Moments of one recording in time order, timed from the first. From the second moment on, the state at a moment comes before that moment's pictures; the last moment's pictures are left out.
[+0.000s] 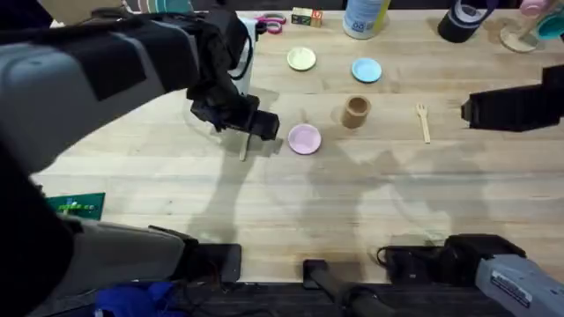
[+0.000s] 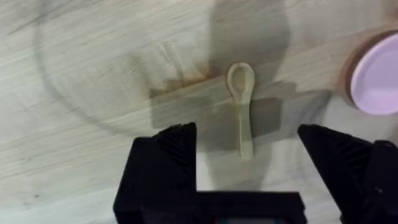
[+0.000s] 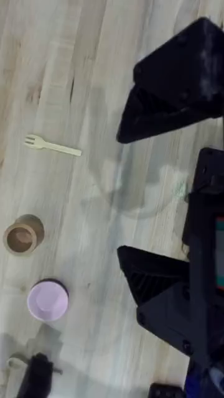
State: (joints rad) left arm -0.28 1.58 1.03 -0.86 0.06 -0.01; right arm 0.00 0.96 1.41 -1.46 -0.10 -0.13
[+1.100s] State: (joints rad) left arm -0.27 1.64 1.00 -0.78 0.05 -0.13; right arm 0.00 0.96 1.41 -1.45 -0.10 -0.13
